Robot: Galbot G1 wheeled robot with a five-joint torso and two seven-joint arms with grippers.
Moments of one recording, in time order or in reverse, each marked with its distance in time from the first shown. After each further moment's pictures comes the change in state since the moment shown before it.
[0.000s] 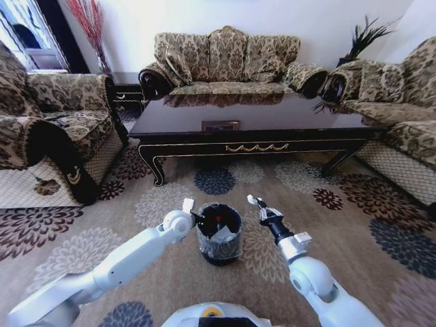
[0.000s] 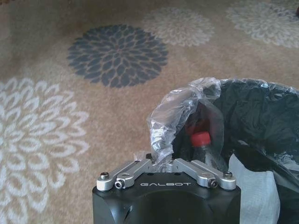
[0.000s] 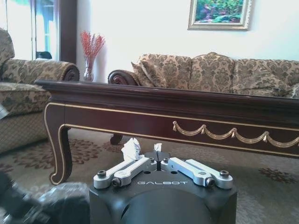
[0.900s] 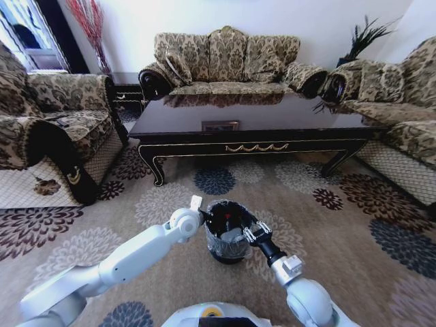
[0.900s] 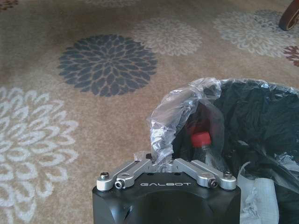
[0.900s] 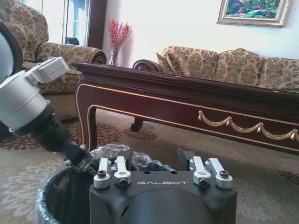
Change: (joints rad) left arm 0.000 -0.006 -0.002 -0.043 -0.009 -0.006 -0.014; right arm -0.131 0.032 -0.024 0.006 -0.170 0.066 -0.074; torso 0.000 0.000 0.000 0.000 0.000
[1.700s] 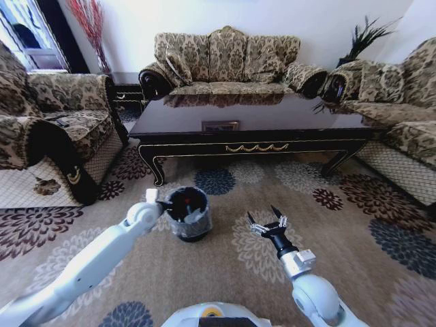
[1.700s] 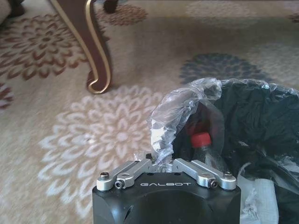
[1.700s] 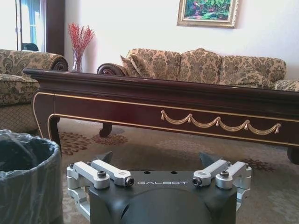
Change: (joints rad) left arm 0.289 0.193 -0.464 0.054 0.136 -0.036 0.139; right arm -0.002 0.029 0.080 -0.023 0.096 0.014 0.068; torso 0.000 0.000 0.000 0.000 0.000
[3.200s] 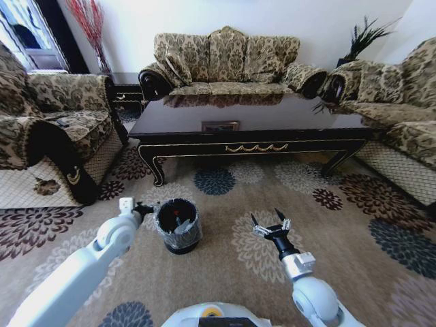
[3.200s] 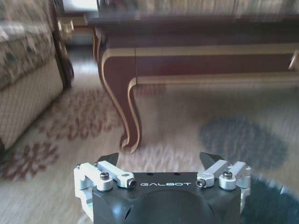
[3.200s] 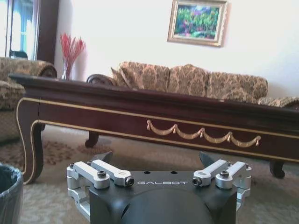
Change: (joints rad) left arm 0.414 0.012 -0.373 -0.310 0.307 -0.193 0.104; right arm -0.021 0.035 0.046 -0.054 -0.052 0.142 -0.011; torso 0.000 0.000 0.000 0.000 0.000
